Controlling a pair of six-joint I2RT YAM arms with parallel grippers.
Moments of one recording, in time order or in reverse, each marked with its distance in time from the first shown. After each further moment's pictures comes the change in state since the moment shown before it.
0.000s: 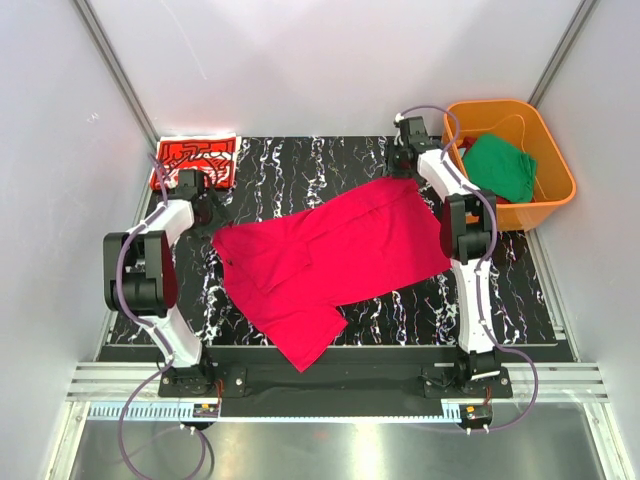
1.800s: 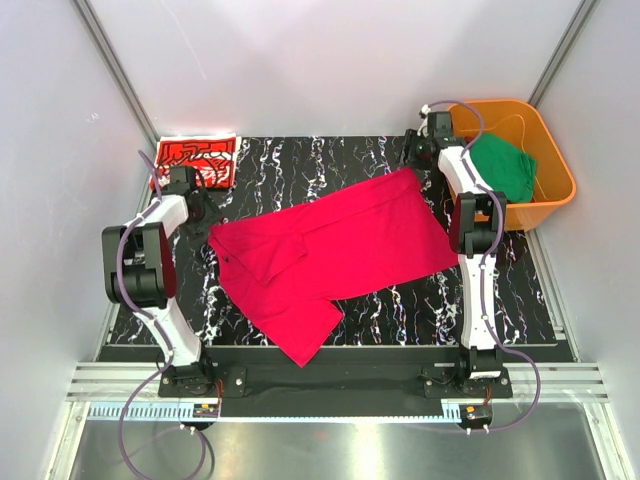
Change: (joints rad) left arm 0.056 0.063 0.065 0.012 -0.001 0.004; right arm -0.140 0.161 0.181 0.031 -0.136 0.026
